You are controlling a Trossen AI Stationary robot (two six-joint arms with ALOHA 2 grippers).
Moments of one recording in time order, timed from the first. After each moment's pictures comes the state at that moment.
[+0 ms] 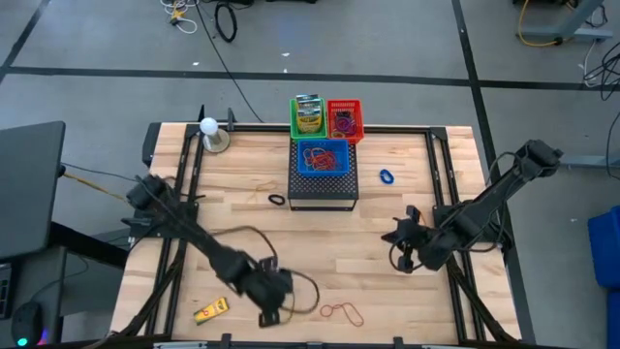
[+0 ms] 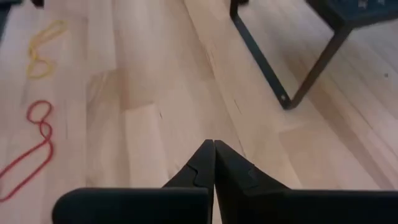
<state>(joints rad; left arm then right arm) -0.64 1.83 1.24 -0.44 -0.18 -0.75 0.71 1.02 0.59 -0.51 0.65 0.76</state>
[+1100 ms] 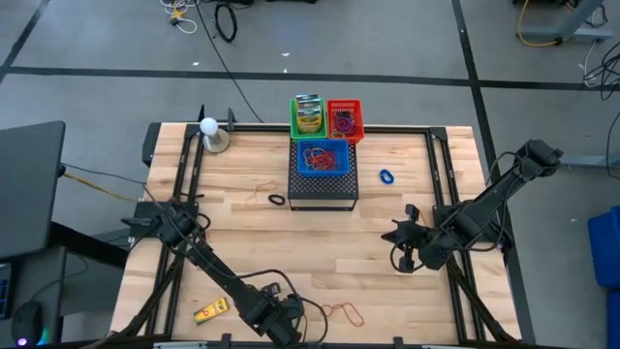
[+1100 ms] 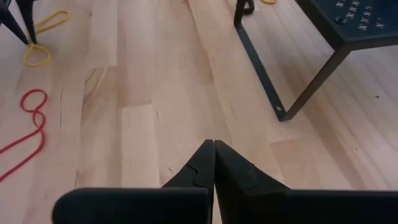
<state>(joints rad) -0.72 2.23 1.65 -0.69 -0.18 -1.06 0.71 1.01 0.59 -0.50 0.66 0.66</state>
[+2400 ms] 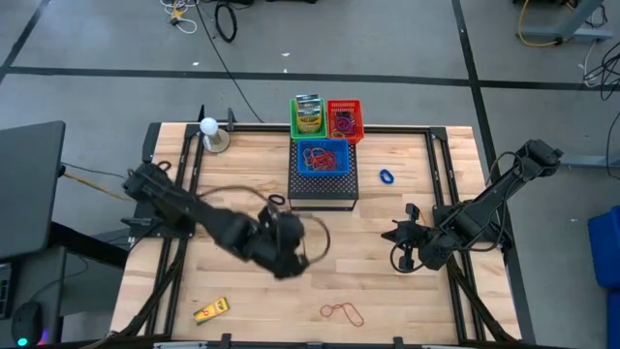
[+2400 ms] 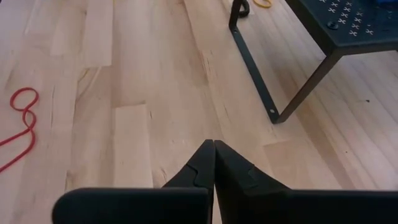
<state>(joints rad) -0.49 1.75 1.65 -0.92 -0.69 -0.92 0.71 1.01 0.59 -0.51 0.68 0.64</state>
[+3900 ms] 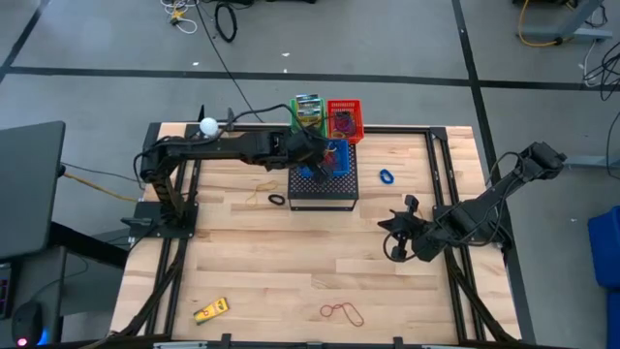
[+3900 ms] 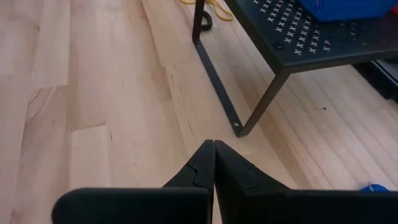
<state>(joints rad) 0.13 1.77 1.65 -0.65 -0.45 -0.33 0.62 1.01 0.59 -0.49 0.74 0.59</state>
